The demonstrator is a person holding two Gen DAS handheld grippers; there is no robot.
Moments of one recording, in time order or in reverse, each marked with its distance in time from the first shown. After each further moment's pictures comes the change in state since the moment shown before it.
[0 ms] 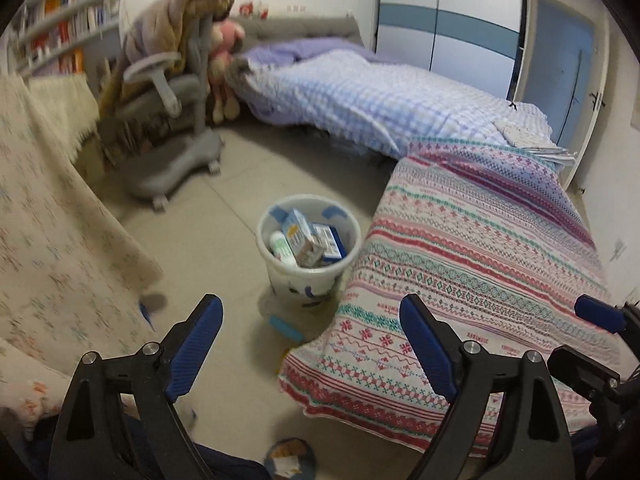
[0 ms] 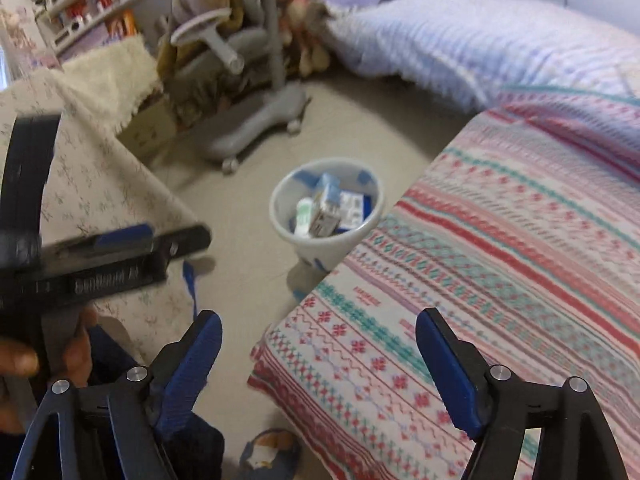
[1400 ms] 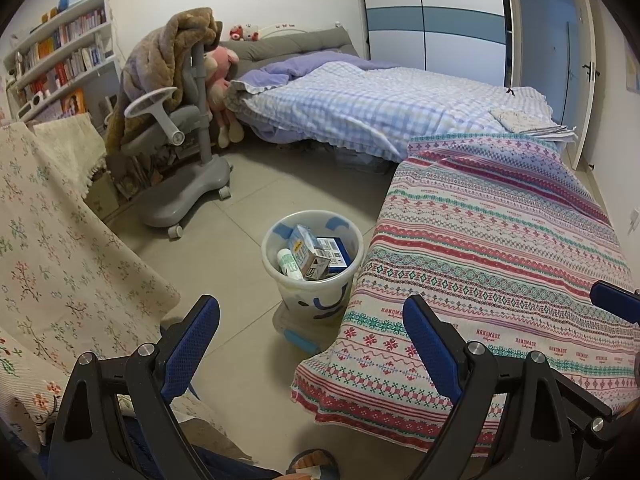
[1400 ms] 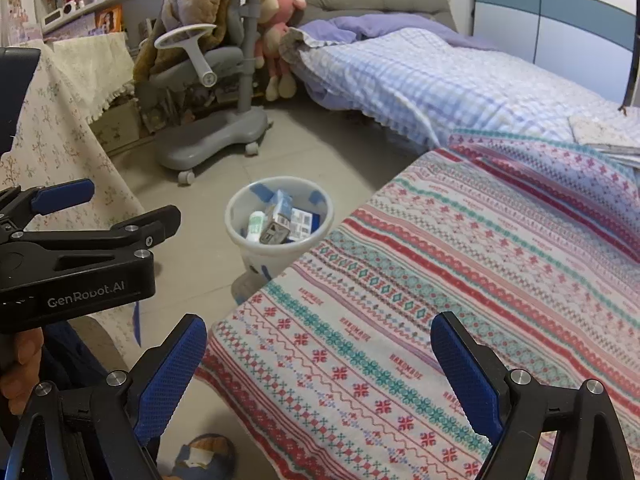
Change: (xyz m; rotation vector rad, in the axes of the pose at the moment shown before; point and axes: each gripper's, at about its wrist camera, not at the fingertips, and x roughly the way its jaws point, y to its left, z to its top) left arm -0.006 -0.032 -0.005 0.083 -0.036 0.070; right arm -0.022 0.012 -0.031 -0.111 -0.090 -0.177
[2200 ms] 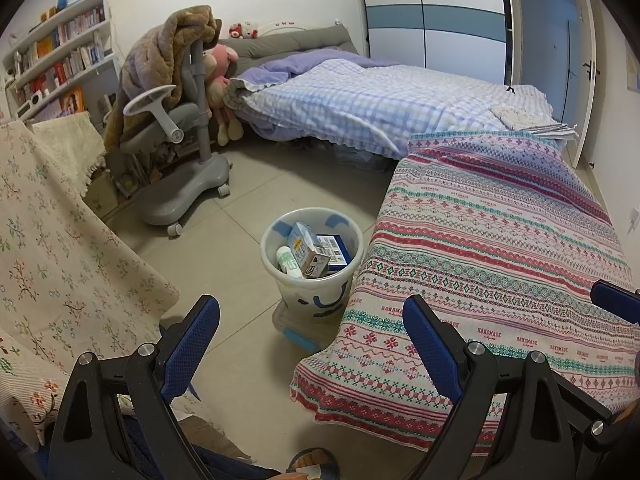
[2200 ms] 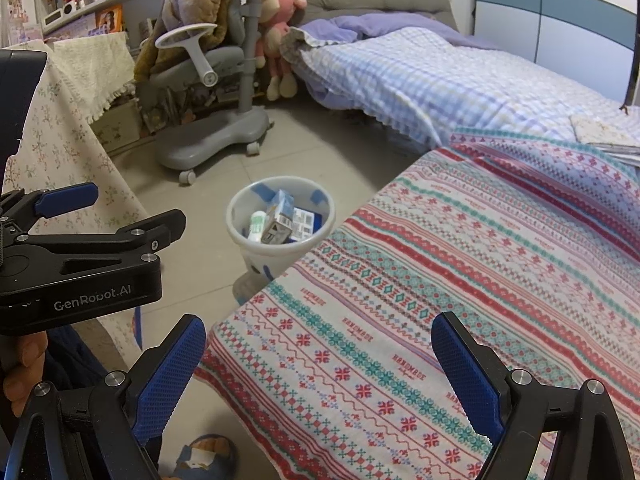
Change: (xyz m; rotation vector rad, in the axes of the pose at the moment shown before) left arm 0.002 -0.004 0.000 0.001 0.009 0.002; right arm 0.002 0.001 0.000 0.007 0.004 0.002
